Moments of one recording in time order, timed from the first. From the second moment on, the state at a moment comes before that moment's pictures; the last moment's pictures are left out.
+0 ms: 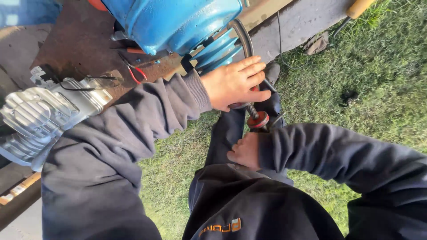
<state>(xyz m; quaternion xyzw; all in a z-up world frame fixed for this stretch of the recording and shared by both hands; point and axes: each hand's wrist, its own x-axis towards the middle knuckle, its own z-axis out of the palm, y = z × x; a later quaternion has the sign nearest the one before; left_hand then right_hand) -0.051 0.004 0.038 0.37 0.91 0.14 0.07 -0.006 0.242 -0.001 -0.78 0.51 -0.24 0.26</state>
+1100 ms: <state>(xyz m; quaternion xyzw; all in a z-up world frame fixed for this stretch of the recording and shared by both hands) -0.061 0.022 0.015 0.24 0.88 0.38 0.17 -0.039 0.257 -0.010 -0.68 0.29 -0.54 0.40</state>
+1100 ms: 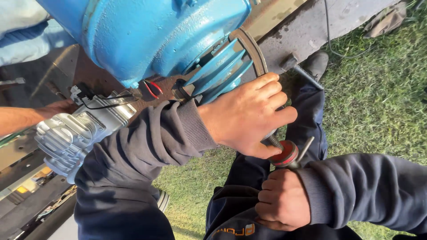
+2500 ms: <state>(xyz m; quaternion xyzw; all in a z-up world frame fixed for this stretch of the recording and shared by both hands) -0.073 0.018 0.039 0.39 0.87 0.21 0.21 0.012 0.277 -0.128 -0.50 0.61 -0.55 -0.26</state>
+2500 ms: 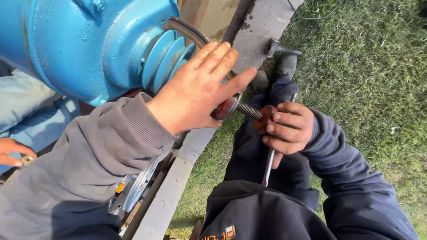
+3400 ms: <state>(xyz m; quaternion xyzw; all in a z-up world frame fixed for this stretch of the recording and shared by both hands) -0.051 0.021 0.030 0.35 0.90 0.17 0.19 0.028 0.204 -0.110 -0.11 0.60 -0.64 -0.47</state>
